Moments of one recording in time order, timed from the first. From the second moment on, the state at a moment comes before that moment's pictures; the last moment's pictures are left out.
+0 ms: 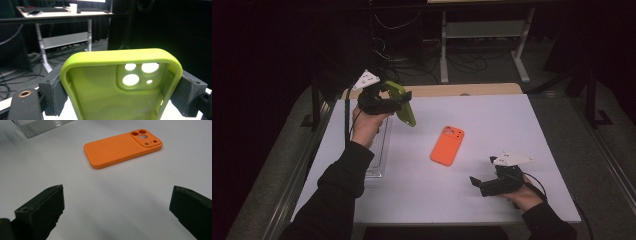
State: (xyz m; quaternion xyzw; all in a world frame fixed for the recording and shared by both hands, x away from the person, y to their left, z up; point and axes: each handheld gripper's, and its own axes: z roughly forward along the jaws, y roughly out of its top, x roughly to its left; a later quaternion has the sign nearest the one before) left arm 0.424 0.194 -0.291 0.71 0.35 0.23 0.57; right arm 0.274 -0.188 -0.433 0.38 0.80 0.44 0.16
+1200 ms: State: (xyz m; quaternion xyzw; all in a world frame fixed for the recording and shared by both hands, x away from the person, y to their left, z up) left arm 0.496 0.238 -0.323 0.64 0.52 0.37 0.42; right arm 0.273 -0.191 -0.431 0.38 0.79 0.45 0.16
